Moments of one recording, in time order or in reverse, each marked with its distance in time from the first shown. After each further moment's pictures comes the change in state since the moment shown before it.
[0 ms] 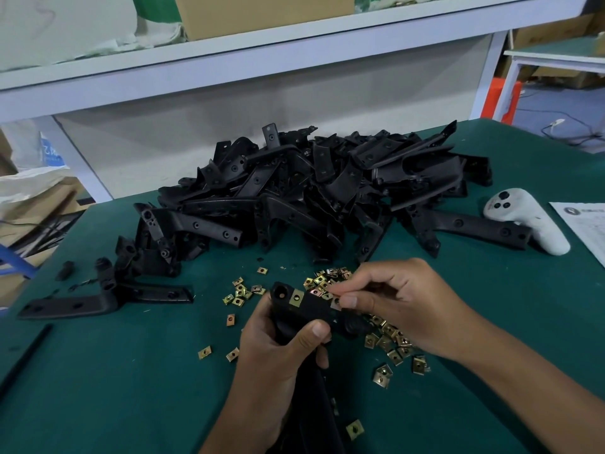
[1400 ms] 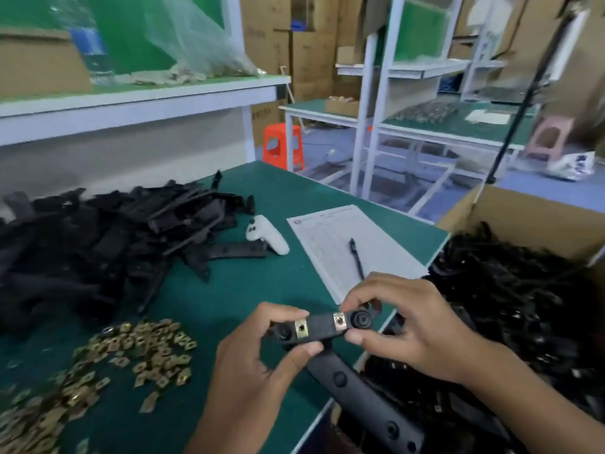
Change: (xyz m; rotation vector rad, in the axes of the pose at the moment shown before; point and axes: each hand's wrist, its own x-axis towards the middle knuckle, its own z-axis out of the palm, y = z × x) left_hand -0.073 0.003 0.190 0.472 -0.561 0.411; right_hand -0.245 -0.107 -0.133 -0.774 0.434 -0.034
